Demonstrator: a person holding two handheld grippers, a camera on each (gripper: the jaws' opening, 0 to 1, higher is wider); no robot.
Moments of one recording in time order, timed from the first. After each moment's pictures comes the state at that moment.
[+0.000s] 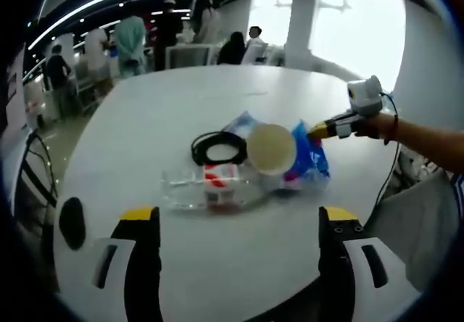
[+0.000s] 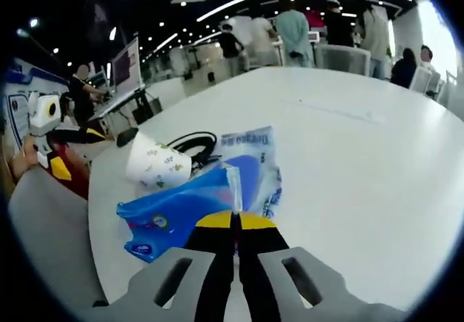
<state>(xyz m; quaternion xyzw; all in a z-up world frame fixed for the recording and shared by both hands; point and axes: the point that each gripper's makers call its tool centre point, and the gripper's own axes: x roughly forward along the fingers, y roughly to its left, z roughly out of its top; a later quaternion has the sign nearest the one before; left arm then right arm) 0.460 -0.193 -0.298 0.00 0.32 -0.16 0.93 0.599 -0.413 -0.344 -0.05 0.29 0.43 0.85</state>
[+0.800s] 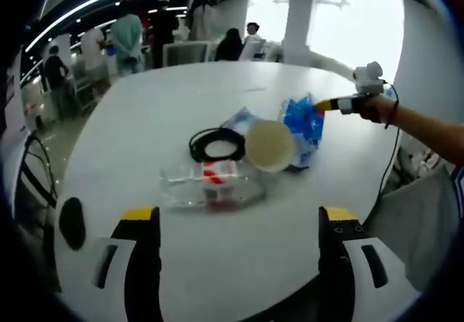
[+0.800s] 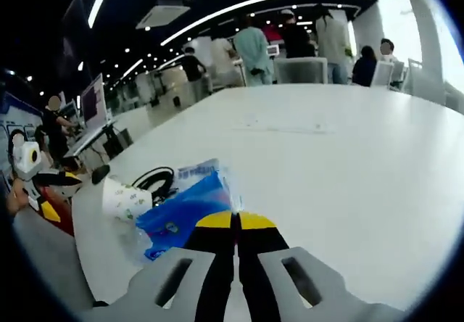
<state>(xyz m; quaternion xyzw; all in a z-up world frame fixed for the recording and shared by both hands) 0.458 -0.193 -0.302 0.01 0.33 -0.16 0.93 0.640 -0.465 -0.312 0.01 0.26 0.32 0.91</state>
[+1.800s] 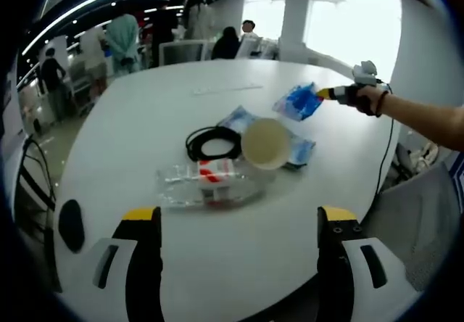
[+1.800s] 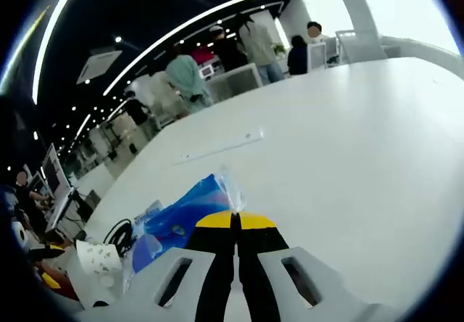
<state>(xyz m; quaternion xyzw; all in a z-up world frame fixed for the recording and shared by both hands) 0.457 -0.196 -0.302 0.02 0.33 -0.17 0.93 0.681 -0.537 -0.314 0.14 0.26 0.16 0.94</state>
